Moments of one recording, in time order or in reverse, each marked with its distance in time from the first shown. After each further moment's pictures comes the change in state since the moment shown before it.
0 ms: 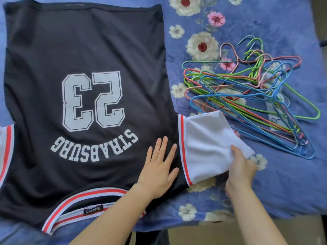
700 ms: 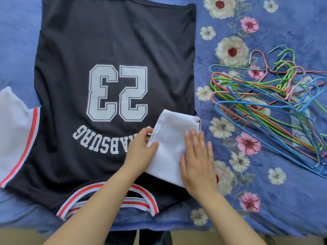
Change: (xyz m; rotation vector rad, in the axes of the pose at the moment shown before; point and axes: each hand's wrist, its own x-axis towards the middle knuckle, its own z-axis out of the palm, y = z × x) left_hand -0.010 -0.061 -0.079 -0.920 0.287 -0.540; right_hand -0.068 0.073 0.062 -1.116 -0.479 -1.443
